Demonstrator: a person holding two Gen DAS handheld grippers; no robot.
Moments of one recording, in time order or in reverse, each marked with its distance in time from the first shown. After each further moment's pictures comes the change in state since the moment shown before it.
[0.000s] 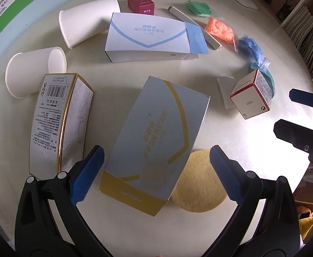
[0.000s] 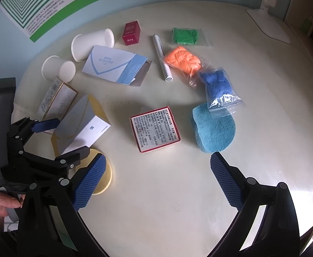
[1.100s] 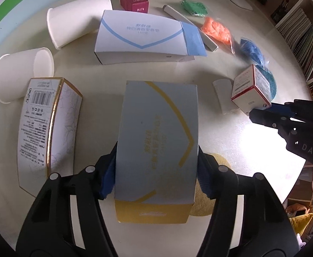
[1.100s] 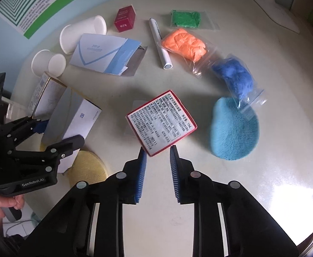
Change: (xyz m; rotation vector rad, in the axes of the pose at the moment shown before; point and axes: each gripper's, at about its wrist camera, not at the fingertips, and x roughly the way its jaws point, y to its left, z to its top) left arm 0.032 0.022 0.022 0.013 -0.004 -0.070; right arm 0.028 -0.003 0.010 0.015 0.052 0.013
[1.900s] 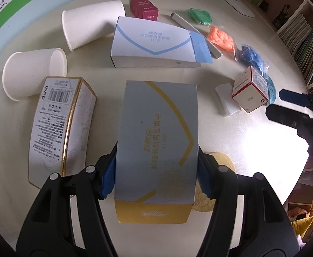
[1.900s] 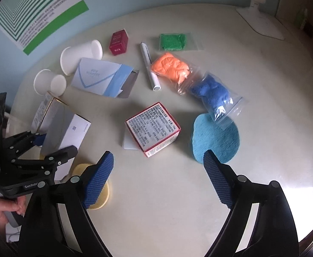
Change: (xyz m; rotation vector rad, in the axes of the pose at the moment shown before) left arm -0.017 -0.002 -0.008 -0.023 -0.033 0.014; right arm -0.022 -0.009 0.002 0.036 -0.112 -0.044
